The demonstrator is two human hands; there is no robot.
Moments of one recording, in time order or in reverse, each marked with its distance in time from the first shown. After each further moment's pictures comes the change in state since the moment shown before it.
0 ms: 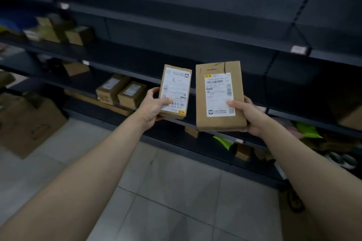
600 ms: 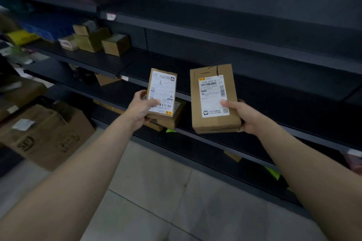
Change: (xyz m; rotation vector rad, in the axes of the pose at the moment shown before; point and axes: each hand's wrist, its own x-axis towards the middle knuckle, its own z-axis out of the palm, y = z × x) left_hand 0.198 0.091 -0.276 0.051 0.171 -0.040; right_hand 0.194 -0.087 0.287 -0.122 -0.111 0.097
